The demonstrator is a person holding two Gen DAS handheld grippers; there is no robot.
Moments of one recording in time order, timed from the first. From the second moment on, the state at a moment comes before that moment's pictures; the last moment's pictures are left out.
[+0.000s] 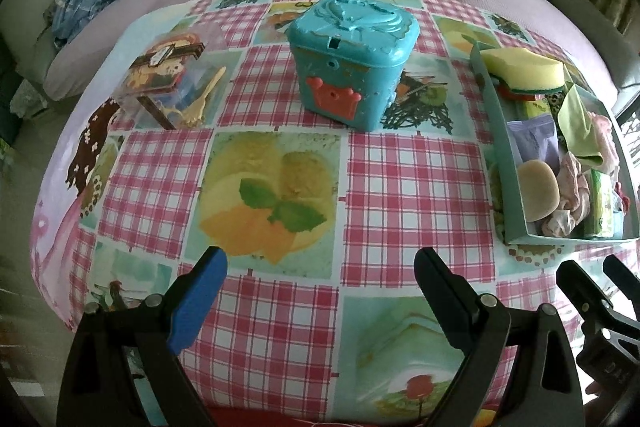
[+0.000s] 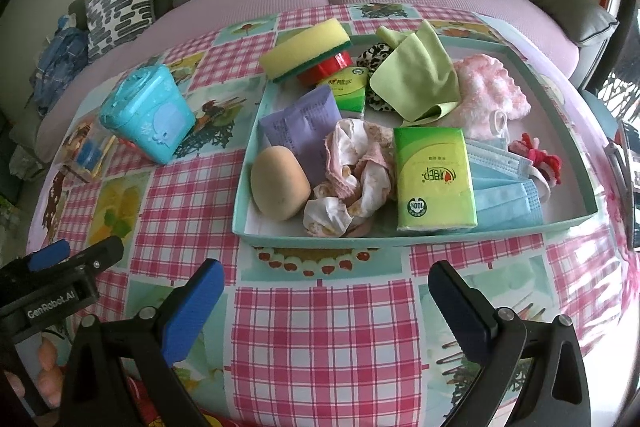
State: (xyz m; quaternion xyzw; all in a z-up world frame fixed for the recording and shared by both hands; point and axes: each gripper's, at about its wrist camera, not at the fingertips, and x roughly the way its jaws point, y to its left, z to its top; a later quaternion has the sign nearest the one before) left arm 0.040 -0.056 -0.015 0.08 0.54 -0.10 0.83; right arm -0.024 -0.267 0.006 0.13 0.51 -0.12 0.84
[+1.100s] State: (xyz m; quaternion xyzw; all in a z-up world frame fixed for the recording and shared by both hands) left arm 0.035 -0.061 -0.017 0.14 0.53 -0.06 0.83; right arm -0.029 -0.271 0.008 0.13 0.51 -0.13 0.84
